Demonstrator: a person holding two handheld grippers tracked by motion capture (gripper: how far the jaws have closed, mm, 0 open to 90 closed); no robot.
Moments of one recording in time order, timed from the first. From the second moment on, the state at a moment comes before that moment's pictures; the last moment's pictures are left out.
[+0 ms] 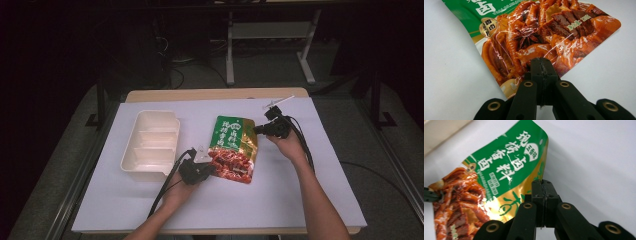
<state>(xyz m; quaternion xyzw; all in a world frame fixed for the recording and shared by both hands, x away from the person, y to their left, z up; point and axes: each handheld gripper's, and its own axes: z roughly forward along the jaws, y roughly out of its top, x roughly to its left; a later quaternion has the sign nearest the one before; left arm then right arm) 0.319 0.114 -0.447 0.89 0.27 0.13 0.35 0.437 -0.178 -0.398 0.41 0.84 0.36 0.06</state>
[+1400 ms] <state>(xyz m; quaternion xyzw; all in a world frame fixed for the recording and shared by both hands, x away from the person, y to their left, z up) 0.311 0.127 -0.442 0.87 0.27 0.12 0.39 0.442 -0.160 -0.415 0.38 0.83 0.40 -0.04</state>
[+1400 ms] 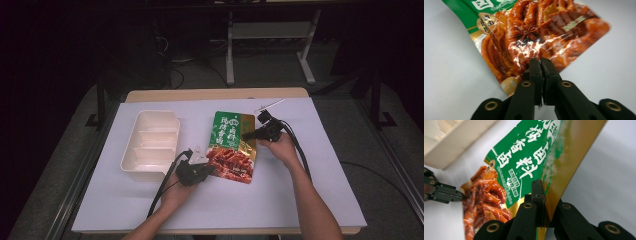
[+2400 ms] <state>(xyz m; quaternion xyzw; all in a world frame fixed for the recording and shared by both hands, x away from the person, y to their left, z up) 0.261 0.161 -0.416 0.86 0.21 0.08 0.46 0.396 -0.149 -0.340 0.32 0.83 0.46 0.01</state>
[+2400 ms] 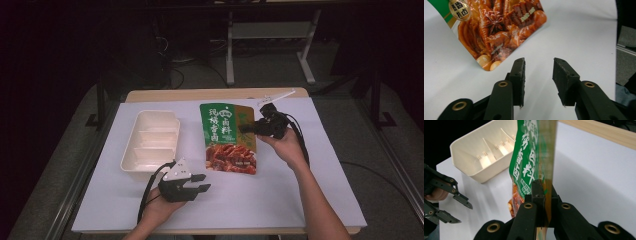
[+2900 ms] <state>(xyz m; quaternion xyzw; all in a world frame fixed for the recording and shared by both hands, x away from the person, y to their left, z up) 0.243 0.171 -0.422 0.86 0.20 0.07 0.46 0.382 -0.140 -0.317 0.31 0.83 0.47 0.04</state>
